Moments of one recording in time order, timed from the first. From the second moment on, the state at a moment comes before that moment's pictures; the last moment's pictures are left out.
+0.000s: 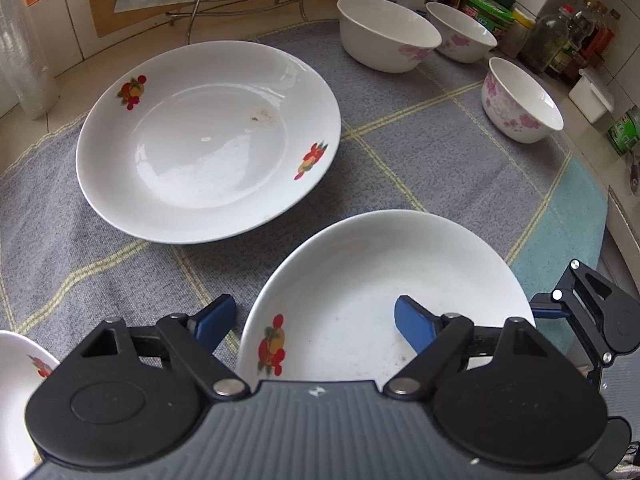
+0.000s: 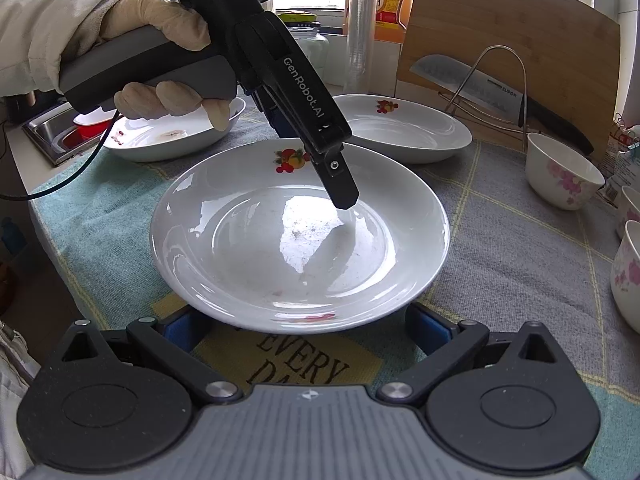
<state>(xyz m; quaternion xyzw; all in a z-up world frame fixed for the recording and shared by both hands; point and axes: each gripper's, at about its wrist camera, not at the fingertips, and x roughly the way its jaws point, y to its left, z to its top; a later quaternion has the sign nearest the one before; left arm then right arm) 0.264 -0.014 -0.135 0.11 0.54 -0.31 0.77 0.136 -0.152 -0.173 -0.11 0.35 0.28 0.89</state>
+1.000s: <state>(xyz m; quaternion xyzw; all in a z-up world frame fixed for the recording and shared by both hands) 0.278 -0.016 -0.132 0.11 0.57 -0.36 0.73 0.135 -0.147 -0.174 -0.11 0.34 0.28 0.89</state>
